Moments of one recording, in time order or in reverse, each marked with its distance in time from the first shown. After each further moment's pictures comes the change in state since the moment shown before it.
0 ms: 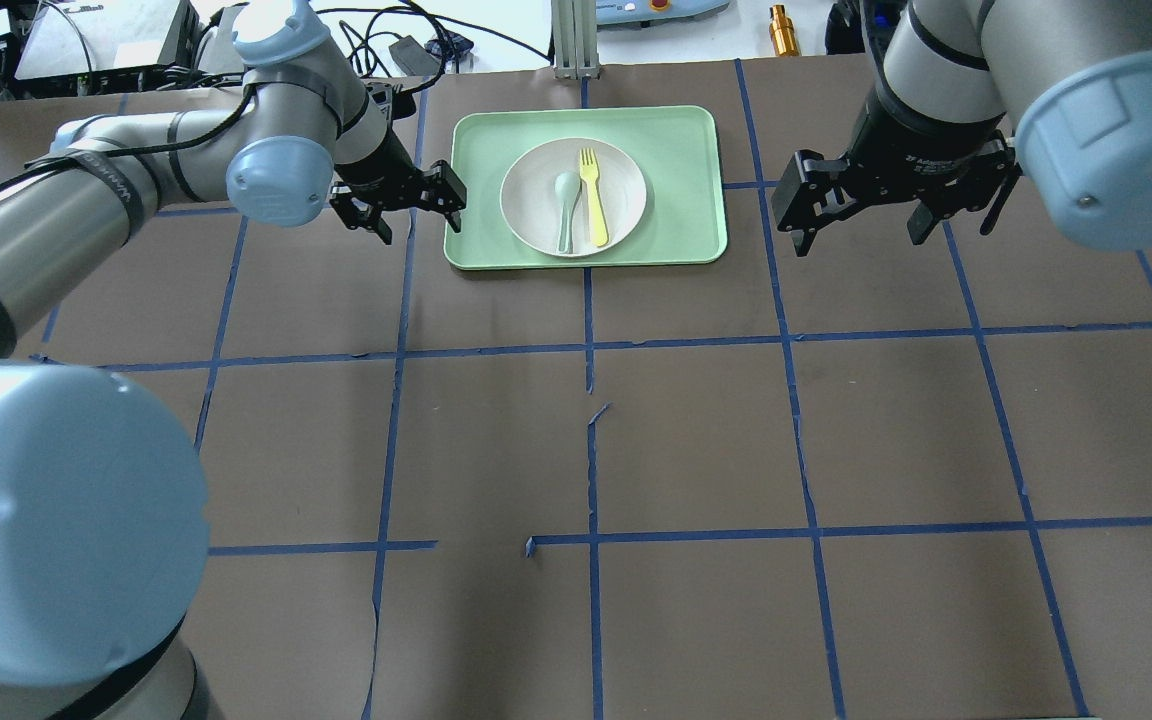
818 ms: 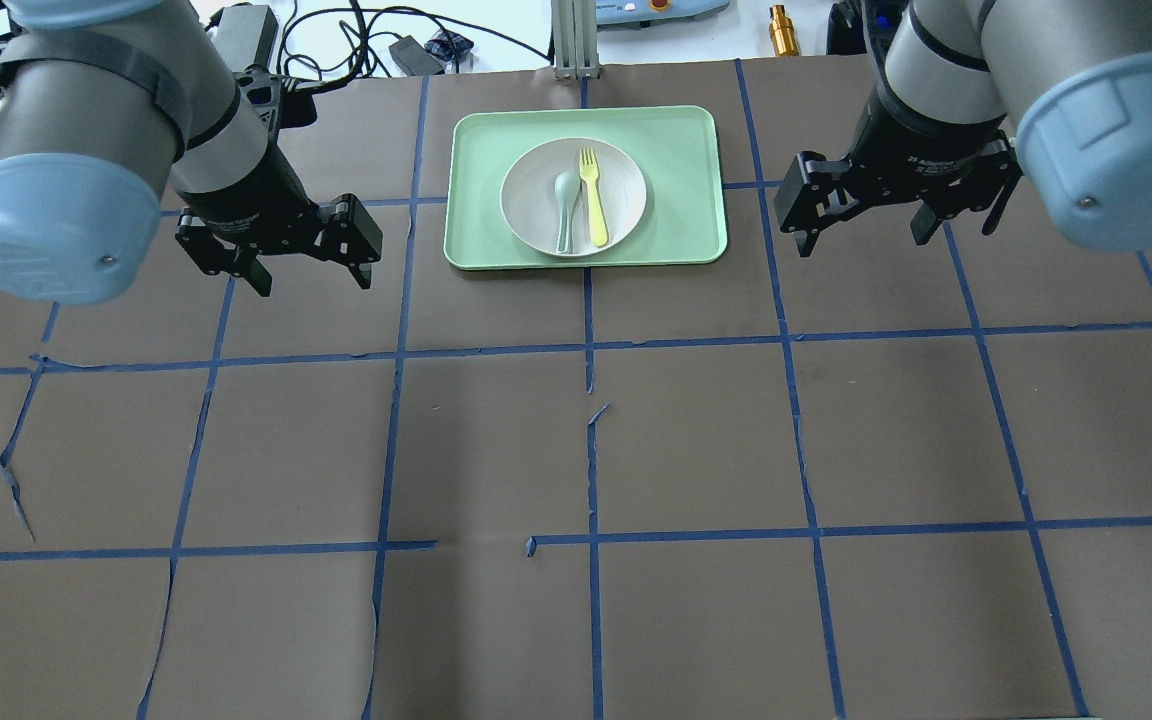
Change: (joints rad) left arm -0.011 0.497 -0.163 -0.328 0.089 -0.004; right arm 0.000 -0.001 0.001 -0.001 -0.013 0.002
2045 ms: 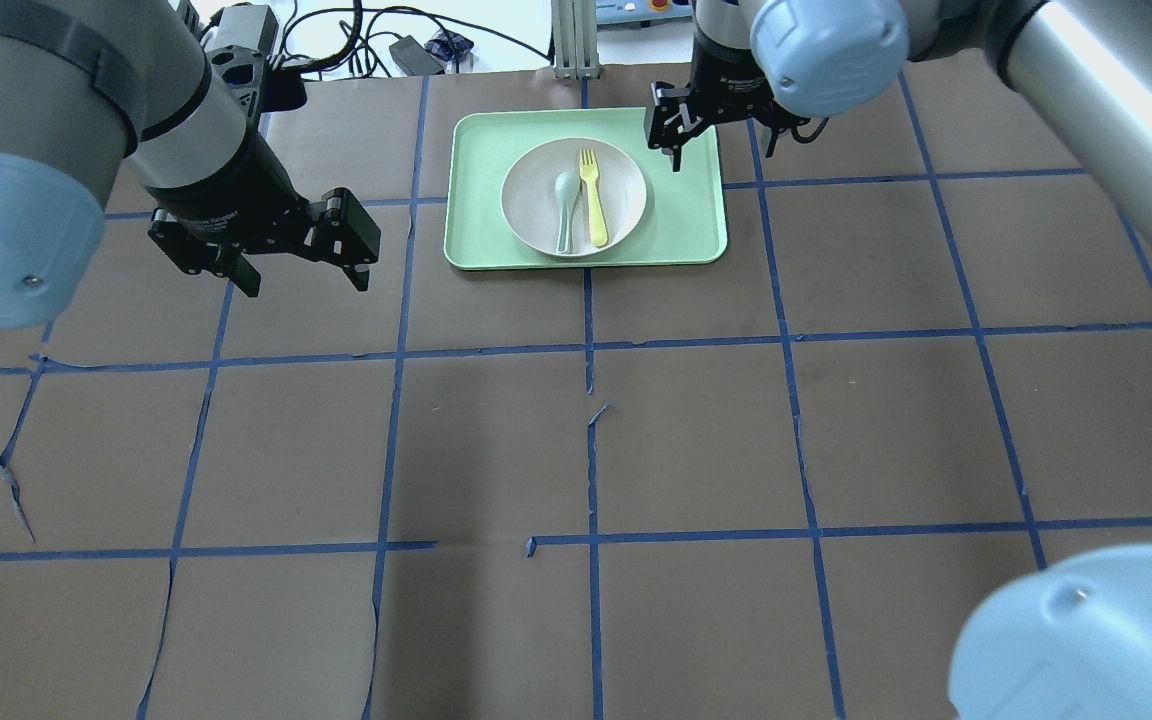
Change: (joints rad) left arm -0.031 0.055 0.013 -0.051 -0.005 -0.006; right arm 0.139 0.492 -0.352 -0.161 -0.018 0.121
